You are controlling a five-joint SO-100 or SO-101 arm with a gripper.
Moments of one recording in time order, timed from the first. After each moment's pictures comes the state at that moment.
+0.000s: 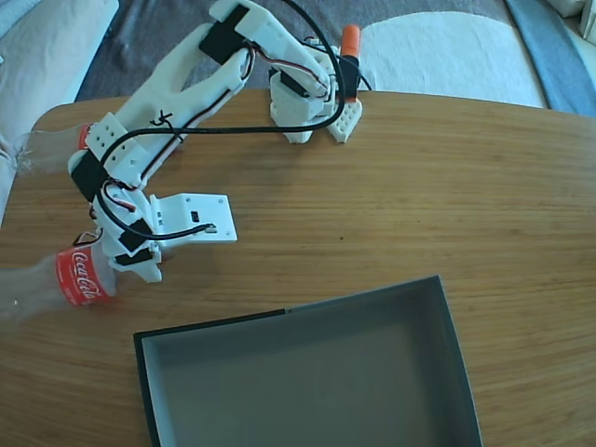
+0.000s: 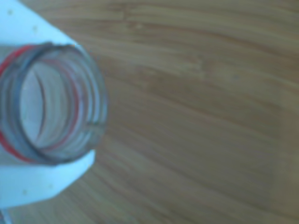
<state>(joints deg) 41.2 56.3 71.1 67.9 -63.6</state>
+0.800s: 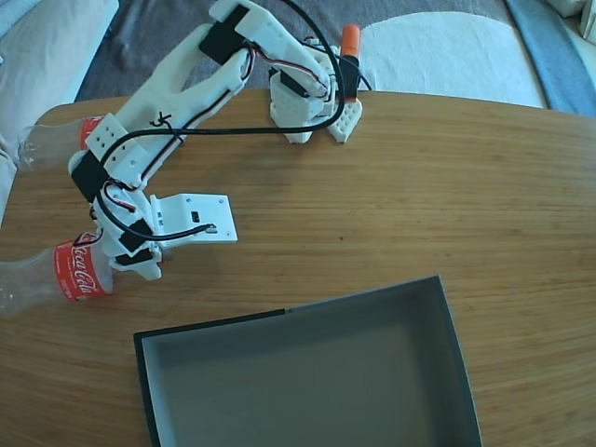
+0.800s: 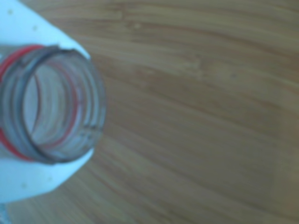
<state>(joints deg) 41.2 56.3 71.1 67.9 -63.6</state>
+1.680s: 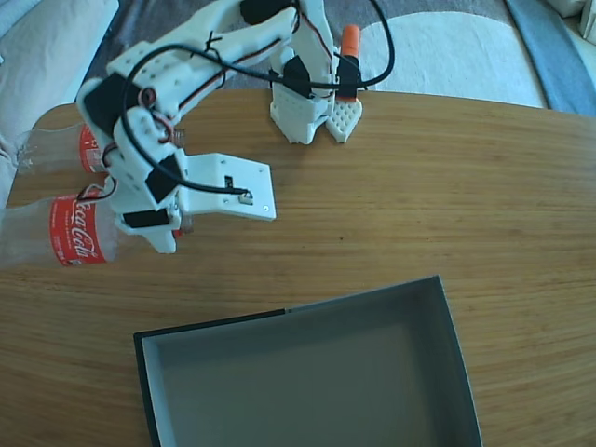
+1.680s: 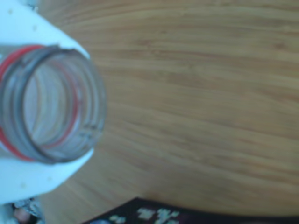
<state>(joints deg) 33.5 79.0 71.1 88.0 -48.0</state>
